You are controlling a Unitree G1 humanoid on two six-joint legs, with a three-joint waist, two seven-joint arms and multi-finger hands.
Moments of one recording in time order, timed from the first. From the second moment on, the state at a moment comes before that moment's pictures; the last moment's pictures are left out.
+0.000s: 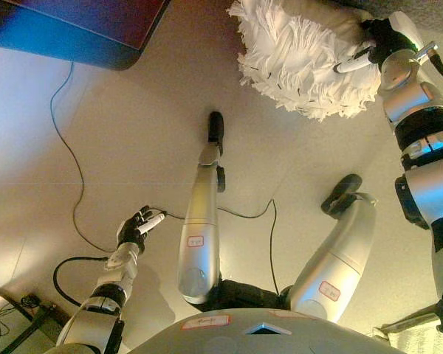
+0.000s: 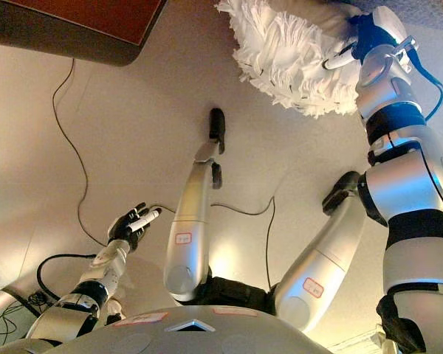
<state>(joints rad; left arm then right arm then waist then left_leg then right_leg) -0.10 0.35 -0.16 1.04 -0.60 -0.17 -0.01 -1.25 -0.61 0.60 1.20 -0.13 0.22 -0.03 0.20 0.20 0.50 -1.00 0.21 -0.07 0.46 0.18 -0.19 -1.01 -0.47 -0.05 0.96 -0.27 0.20</state>
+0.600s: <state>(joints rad) -0.09 0.36 -0.16 1.01 -0.60 -0.20 -0.05 -1.27 -0.62 0.61 1.22 -0.13 0.20 -0.02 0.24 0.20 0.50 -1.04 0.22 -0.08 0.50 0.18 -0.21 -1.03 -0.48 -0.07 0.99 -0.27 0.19</state>
